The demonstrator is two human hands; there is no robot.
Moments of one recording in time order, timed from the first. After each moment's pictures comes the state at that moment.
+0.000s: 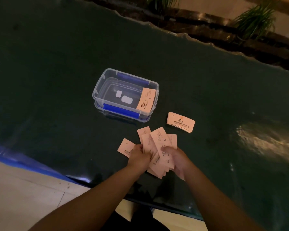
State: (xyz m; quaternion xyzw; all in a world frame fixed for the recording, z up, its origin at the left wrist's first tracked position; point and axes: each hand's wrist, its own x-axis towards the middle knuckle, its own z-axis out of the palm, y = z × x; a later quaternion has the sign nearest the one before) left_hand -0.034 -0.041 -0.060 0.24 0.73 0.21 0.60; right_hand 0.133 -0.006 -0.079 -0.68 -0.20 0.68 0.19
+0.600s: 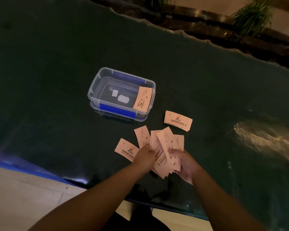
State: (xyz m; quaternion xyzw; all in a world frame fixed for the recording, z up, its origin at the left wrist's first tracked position) left_hand -0.014 -0.029 -0.067 0.35 0.69 0.13 0.62; right_hand 0.171 -0.018 -0.078 -0.62 -0.20 0.72 0.23
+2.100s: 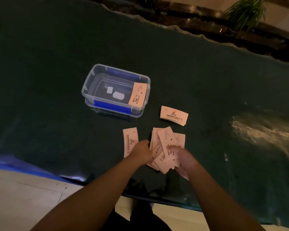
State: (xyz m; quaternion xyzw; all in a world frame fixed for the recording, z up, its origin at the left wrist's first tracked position) left_hand -0.014 -0.016 -0.095 0.49 0.67 0.04 0.56; right_hand 0.171 -0.026 -0.074 -0.65 -0.13 0.69 0.27
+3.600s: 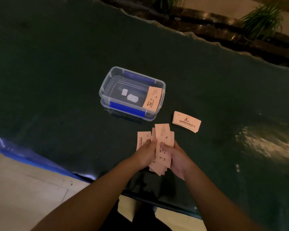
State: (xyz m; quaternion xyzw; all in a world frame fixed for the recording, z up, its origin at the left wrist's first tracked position) left_hand -0.054 -0.032 -0.058 0.35 0.59 0.19 0.70; right_hand 0.104 -0.017 -0.052 -0.60 -0.19 0.73 0.24
